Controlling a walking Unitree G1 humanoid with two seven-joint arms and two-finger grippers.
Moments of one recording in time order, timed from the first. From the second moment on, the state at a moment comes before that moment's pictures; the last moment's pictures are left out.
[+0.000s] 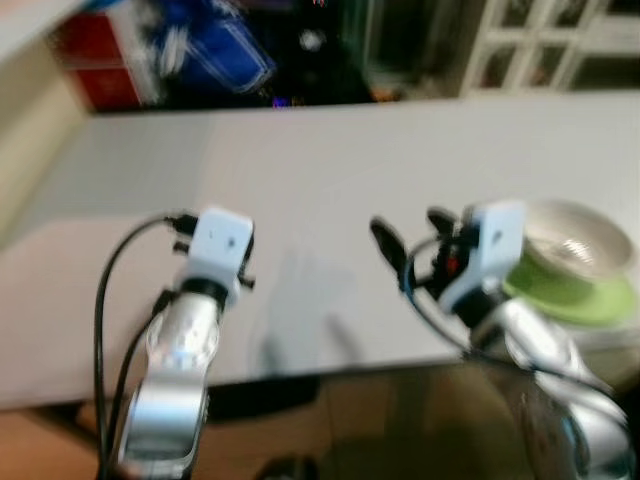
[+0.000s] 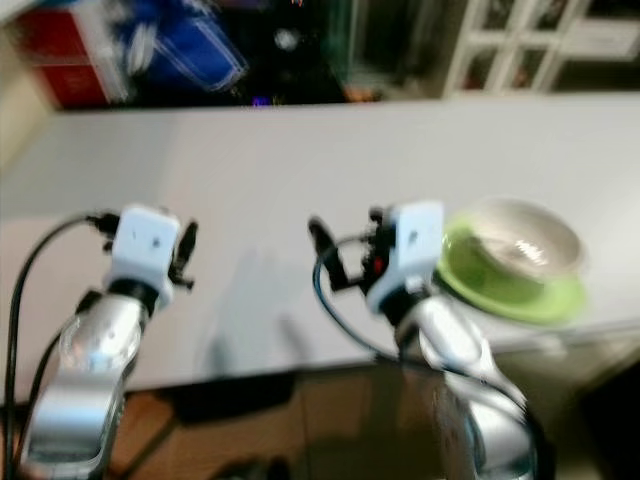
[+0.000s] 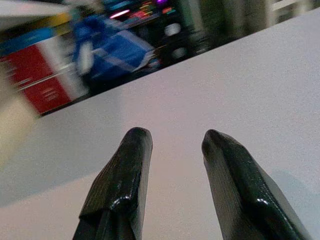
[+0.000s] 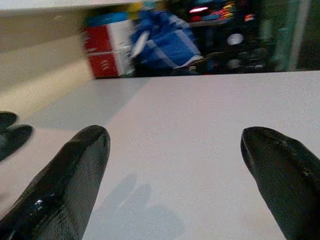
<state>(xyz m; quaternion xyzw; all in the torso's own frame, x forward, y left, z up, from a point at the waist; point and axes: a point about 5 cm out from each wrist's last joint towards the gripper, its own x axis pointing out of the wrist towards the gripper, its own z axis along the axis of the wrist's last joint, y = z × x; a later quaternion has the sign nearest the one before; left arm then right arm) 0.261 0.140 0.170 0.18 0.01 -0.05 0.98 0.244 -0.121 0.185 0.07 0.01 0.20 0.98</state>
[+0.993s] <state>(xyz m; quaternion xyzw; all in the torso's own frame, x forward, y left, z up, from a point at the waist) 0.261 0.142 0.177 0.18 -0.03 -0.07 0.98 0.244 -0.135 0.150 0.07 0.06 0.14 0.99</state>
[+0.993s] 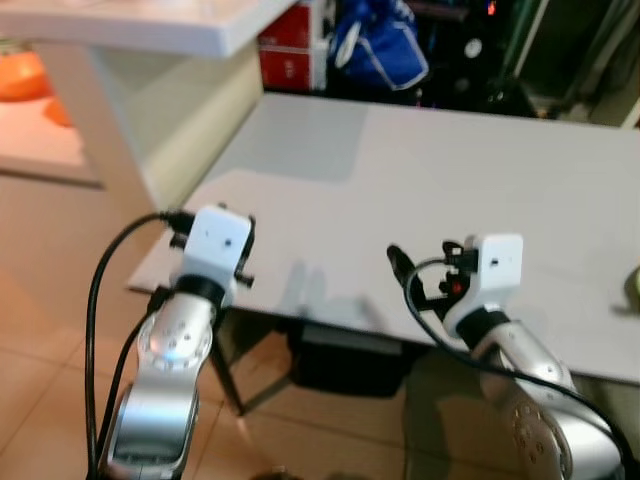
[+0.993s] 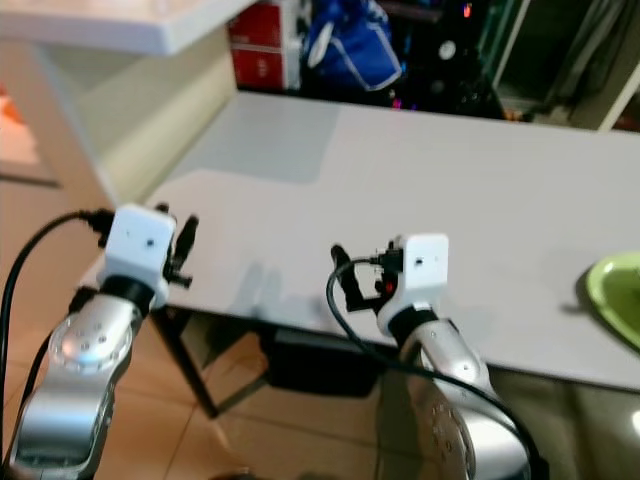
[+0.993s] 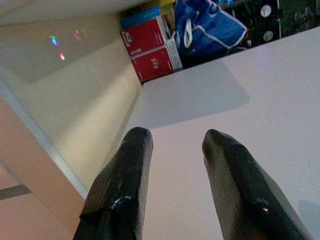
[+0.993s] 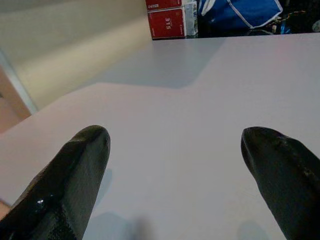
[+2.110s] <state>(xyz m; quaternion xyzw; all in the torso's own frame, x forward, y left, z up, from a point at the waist) 0.268 0.152 0.173 0.17 -0.01 -0.04 0.99 0.252 -0.139 0.146 0.08 0.07 0.13 0.99</state>
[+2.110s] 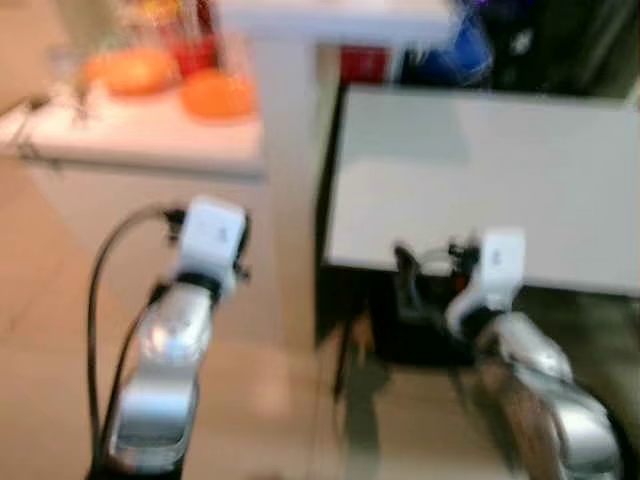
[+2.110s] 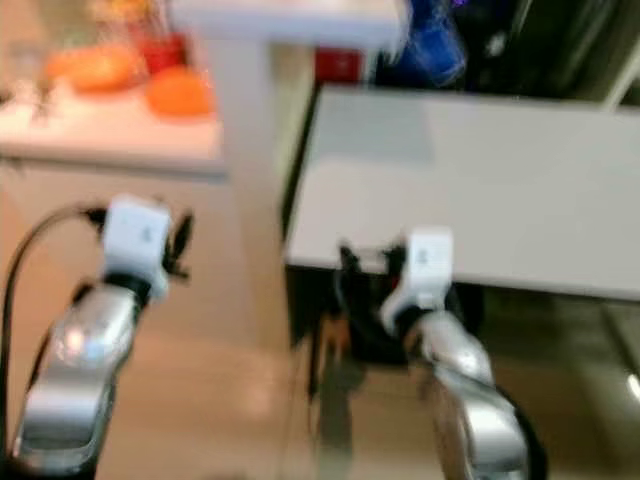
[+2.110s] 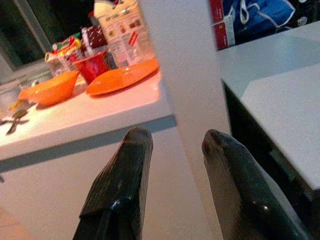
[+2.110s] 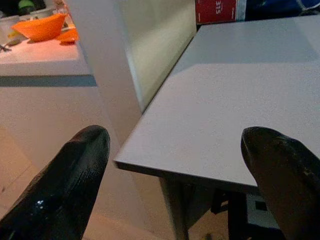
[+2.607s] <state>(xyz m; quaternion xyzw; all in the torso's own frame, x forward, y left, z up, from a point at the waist) 0.271 0.156 0.175 0.16 -0.01 -0.03 0.99 0.255 -0.137 0.148 0.08 0.07 0.13 0.99</state>
